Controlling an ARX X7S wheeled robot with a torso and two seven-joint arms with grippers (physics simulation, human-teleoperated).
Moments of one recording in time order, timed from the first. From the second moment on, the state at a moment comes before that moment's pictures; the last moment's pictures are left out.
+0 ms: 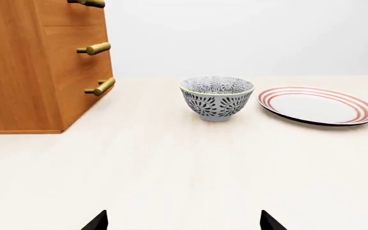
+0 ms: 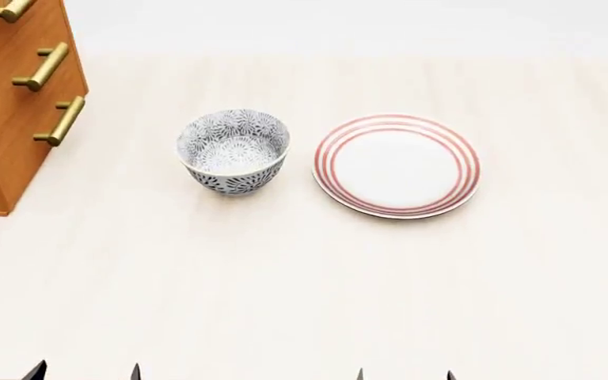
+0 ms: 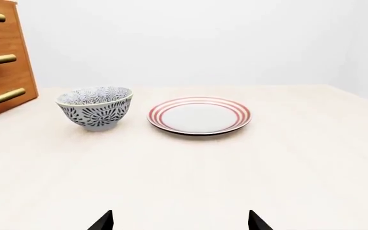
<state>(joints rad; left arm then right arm) -0.02 -0.11 0.14 -0.01 -0.11 -0.04 -0.14 0.00 0.11 -0.14 0.00 0.13 -0.01 0.12</state>
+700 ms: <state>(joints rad) -0.02 -0.14 0.18 -0.01 -0.14 -0.04 -0.18 0.01 0.14 -0.18 0.00 0.16 -0.02 0.15</state>
